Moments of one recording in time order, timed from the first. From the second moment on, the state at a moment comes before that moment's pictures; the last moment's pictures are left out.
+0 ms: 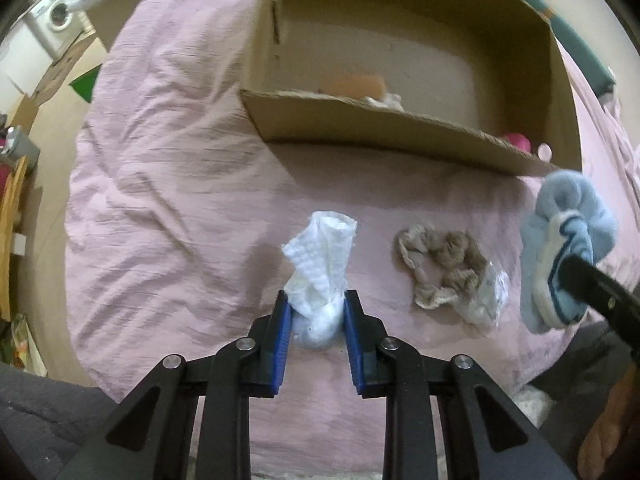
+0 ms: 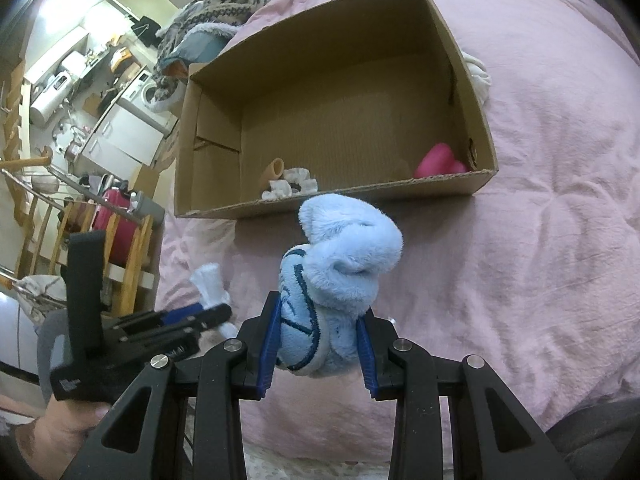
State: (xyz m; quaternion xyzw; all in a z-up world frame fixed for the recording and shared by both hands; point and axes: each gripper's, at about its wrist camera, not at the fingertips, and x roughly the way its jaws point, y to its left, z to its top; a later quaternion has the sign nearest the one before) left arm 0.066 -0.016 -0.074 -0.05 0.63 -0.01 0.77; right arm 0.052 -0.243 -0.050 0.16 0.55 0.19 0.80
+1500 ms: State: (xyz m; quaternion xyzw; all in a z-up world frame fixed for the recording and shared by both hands) left arm 0.137 -0.015 0.049 -0.01 0.40 0.00 0.92; right arm 0.107 -0.280 0.025 0.14 0.40 0.16 0.89
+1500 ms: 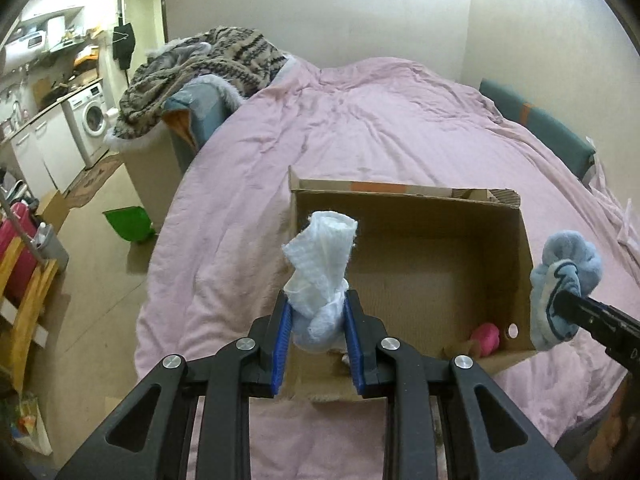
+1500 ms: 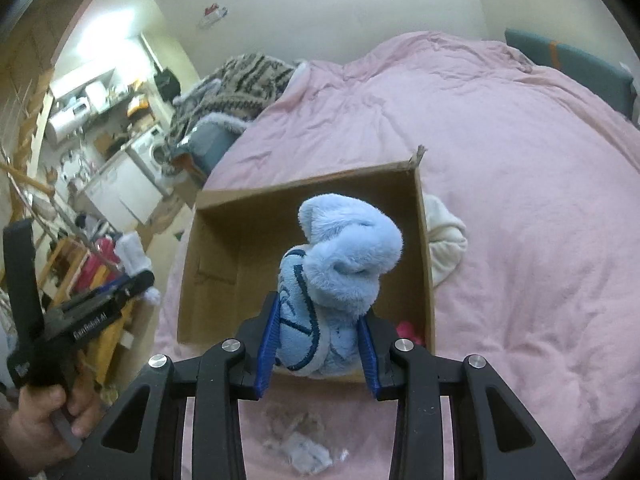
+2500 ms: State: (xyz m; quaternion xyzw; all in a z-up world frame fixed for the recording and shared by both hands) left arm 0.147 -0.028 0.000 -0.02 0.42 -0.04 0.91; right arm 0.122 -0.252 -0.030 0.11 0.47 0.17 0.86
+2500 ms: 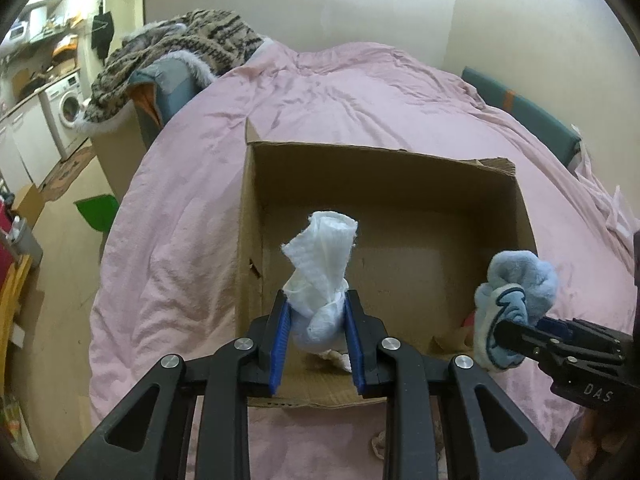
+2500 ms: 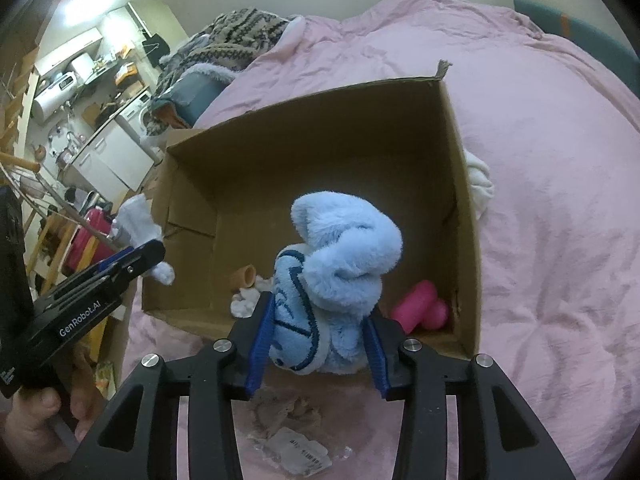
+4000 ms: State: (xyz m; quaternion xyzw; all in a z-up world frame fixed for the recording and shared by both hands) left arm 0.127 -0.029 0.005 0.00 0.42 -0.02 0.91; right arm 0.102 -0.264 -0.016 0.15 0.46 0.16 0.86
